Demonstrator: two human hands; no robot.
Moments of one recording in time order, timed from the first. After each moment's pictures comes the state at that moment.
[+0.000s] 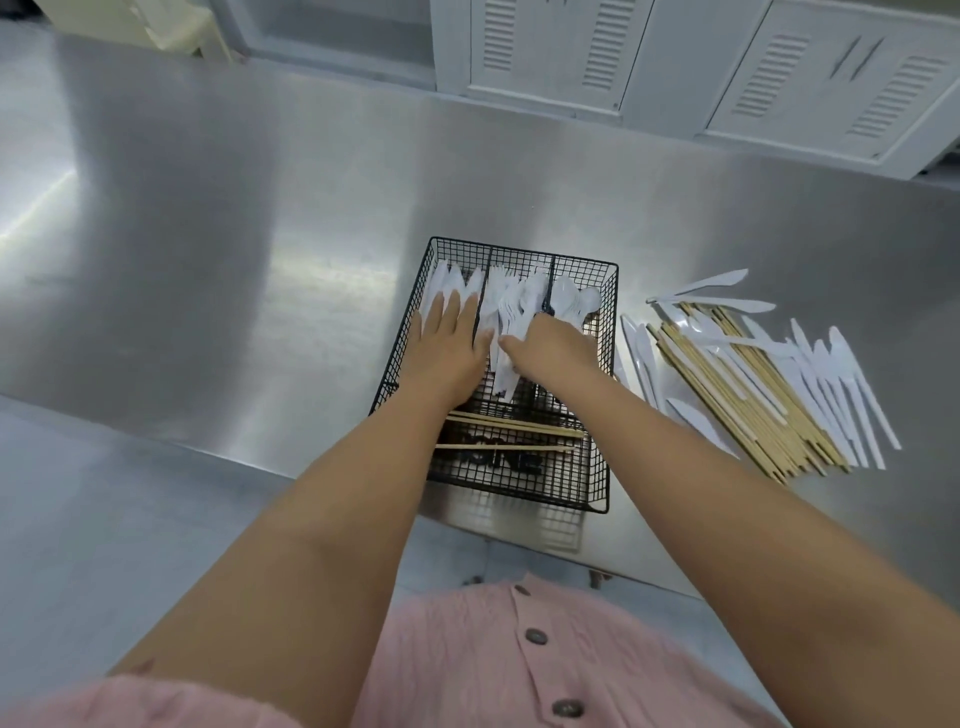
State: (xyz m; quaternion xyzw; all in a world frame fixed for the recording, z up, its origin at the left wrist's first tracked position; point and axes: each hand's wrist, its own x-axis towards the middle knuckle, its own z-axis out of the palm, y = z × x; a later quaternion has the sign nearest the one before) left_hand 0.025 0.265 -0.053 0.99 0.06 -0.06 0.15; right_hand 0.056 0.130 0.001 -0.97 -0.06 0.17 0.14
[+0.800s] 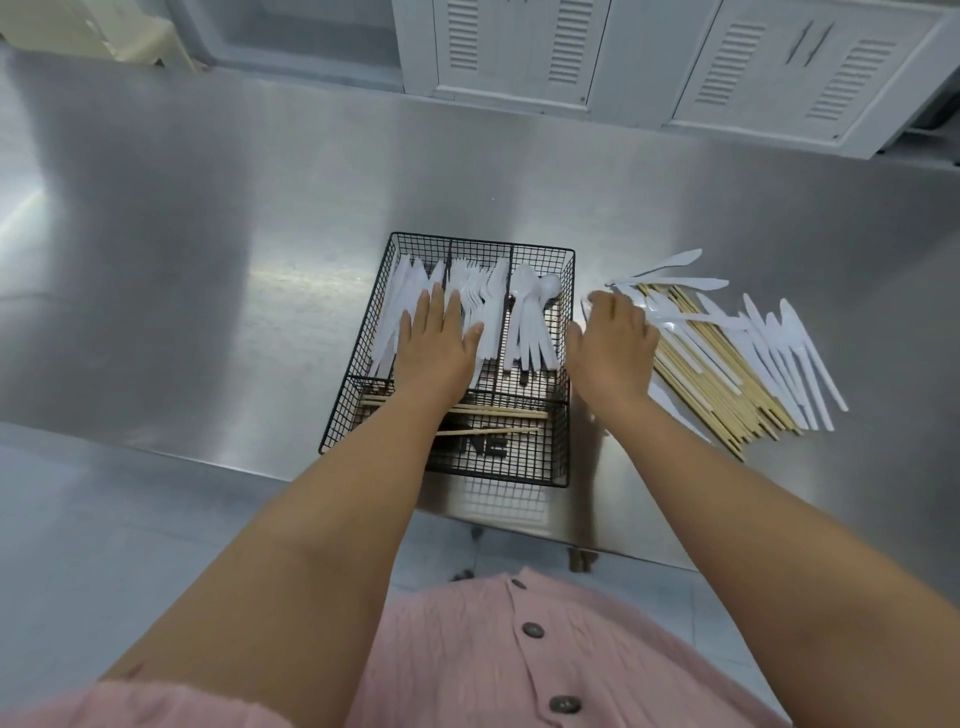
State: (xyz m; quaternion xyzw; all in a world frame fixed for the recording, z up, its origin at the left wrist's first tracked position) left_hand 0.017 0.234 -0.051 0.99 0.07 -0.04 0.14; right_hand 0.038 0.039 -0.021 -0.99 -0.01 -0.09 0.12
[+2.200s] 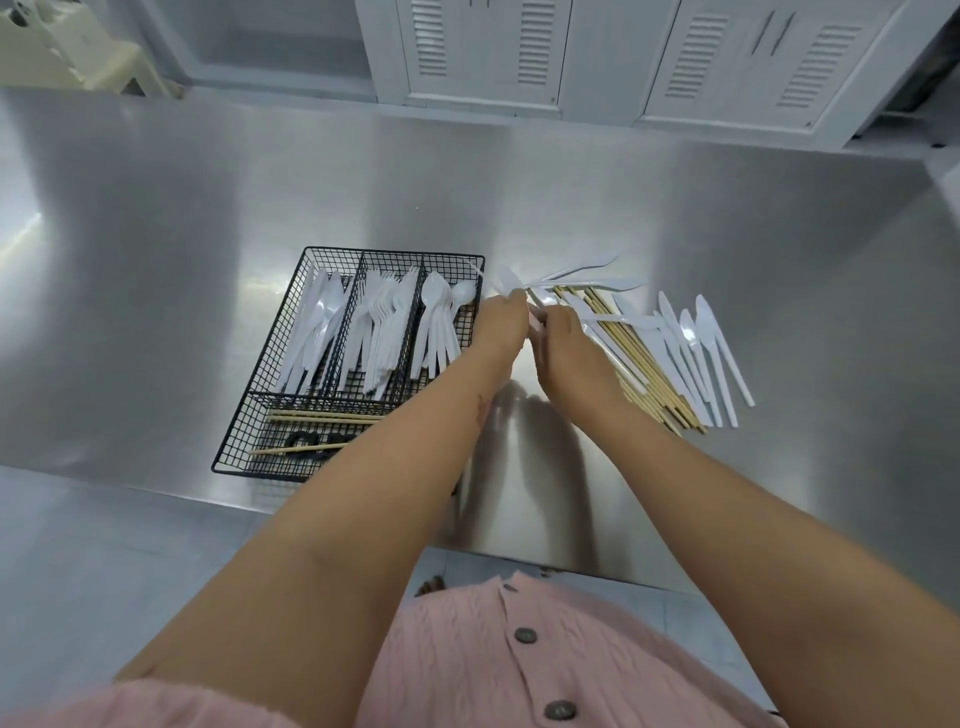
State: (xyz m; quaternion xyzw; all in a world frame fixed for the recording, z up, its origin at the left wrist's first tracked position) left_hand 0.075 0.043 0.005 0.71 0.26 -0.08 0.65; right_hand 0.044 -0.062 -0.013 -0.96 -0.13 0.00 0.25
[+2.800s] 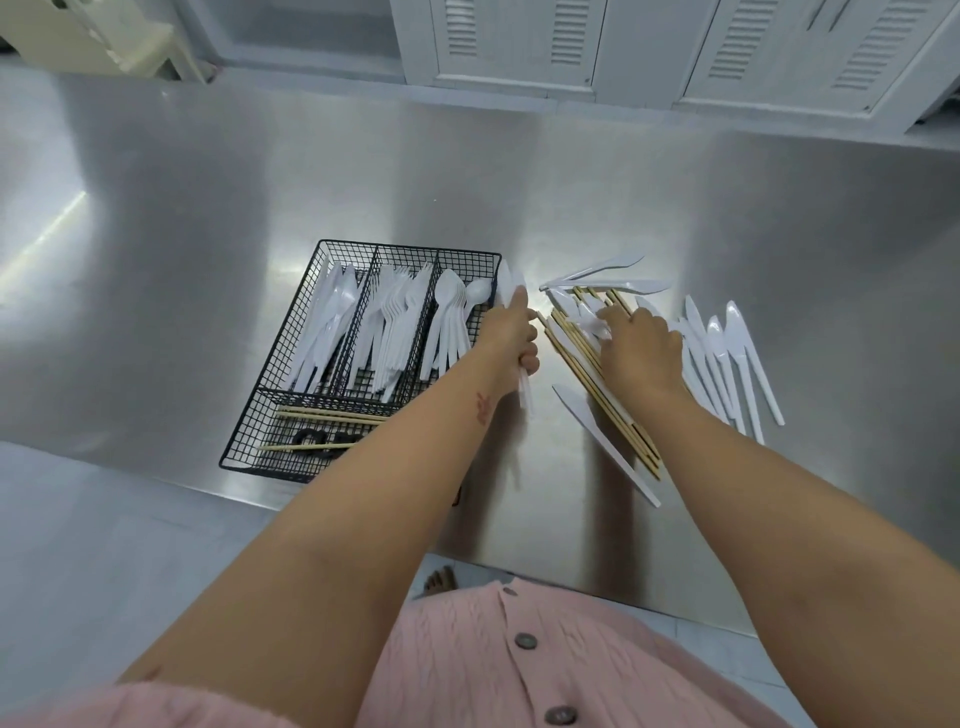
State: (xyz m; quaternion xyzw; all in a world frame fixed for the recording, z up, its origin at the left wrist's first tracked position) left_hand 0.080 0.045 0.003 0.56 0.35 -0.16 0.74; right_hand 0.101 -0.112 -0.050 -1.00 -0.05 -0.01 0.08
